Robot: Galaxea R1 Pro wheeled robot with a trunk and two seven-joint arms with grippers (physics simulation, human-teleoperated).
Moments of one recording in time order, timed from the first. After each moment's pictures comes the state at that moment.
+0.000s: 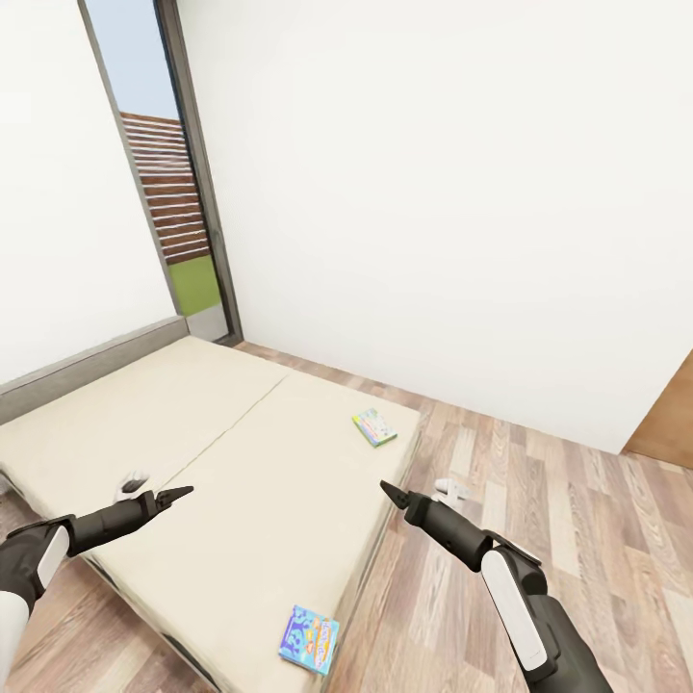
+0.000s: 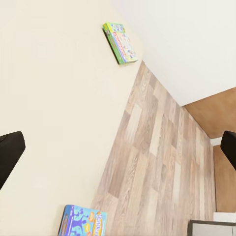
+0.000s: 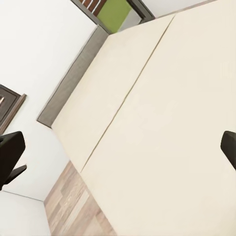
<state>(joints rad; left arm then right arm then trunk) -0.72 0.37 0.47 -0.49 0.01 0.55 -1.01 -0.33 0.03 0.01 -1.28 -0.56 0.50 0.40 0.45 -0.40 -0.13</state>
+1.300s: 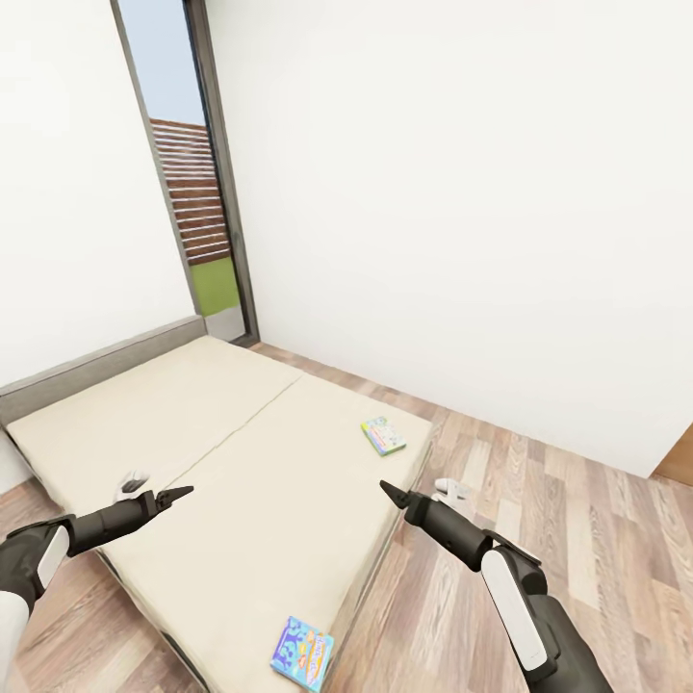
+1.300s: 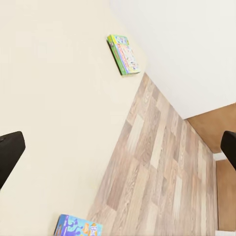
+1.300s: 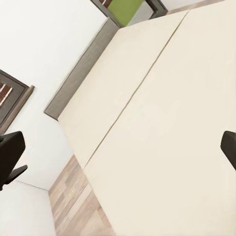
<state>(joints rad) -0.72 0.37 0.47 -0.49 0.01 0.55 -1.02 -0.33 0.03 0.01 -1.29 -0.56 0.50 0.40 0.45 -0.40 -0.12</state>
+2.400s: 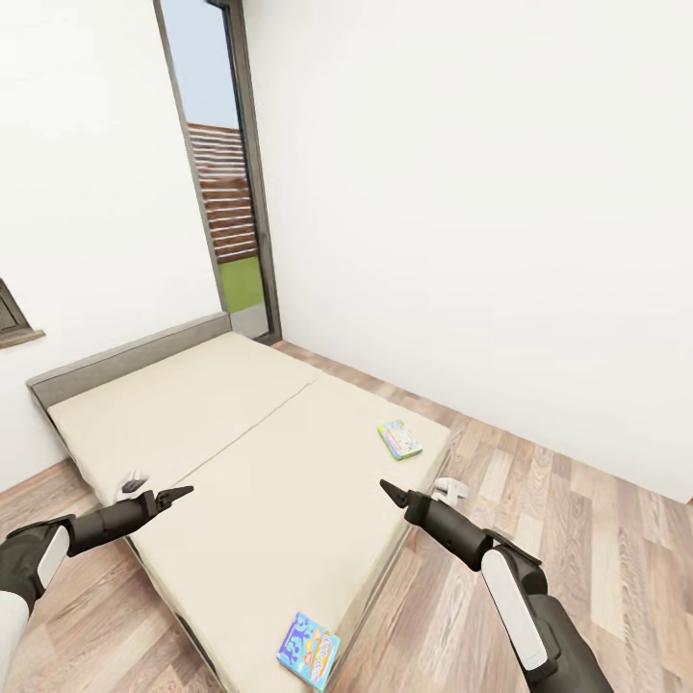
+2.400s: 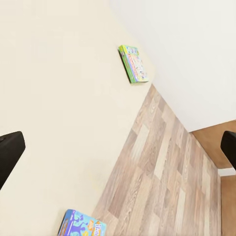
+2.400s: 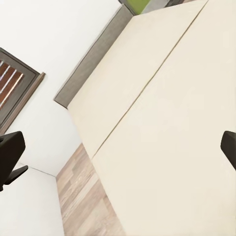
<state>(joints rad) -0.72 0.37 0.47 -0.49 0.01 0.55 -1.02 -0.33 0.03 0.01 -1.29 -0.56 0.50 0.40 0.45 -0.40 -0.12</state>
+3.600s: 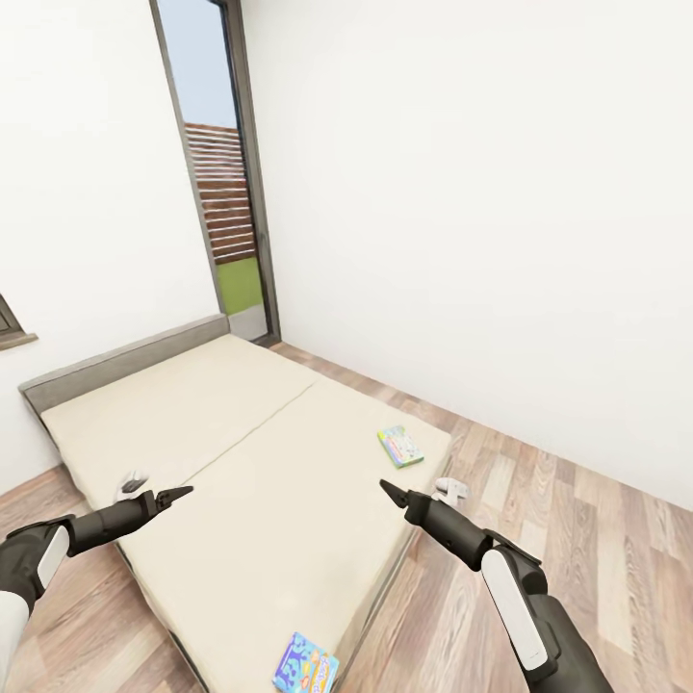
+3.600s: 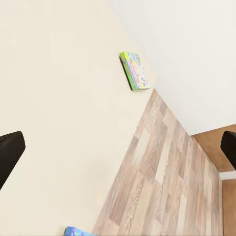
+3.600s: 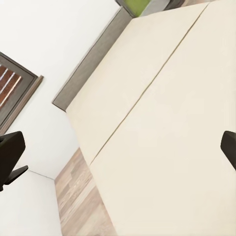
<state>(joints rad) -0.72 0.37 0.47 -0.49 0.01 0.55 -1.01 -0.33 0.03 0.01 -1.29 -0.56 0.50 0.40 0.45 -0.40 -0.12</state>
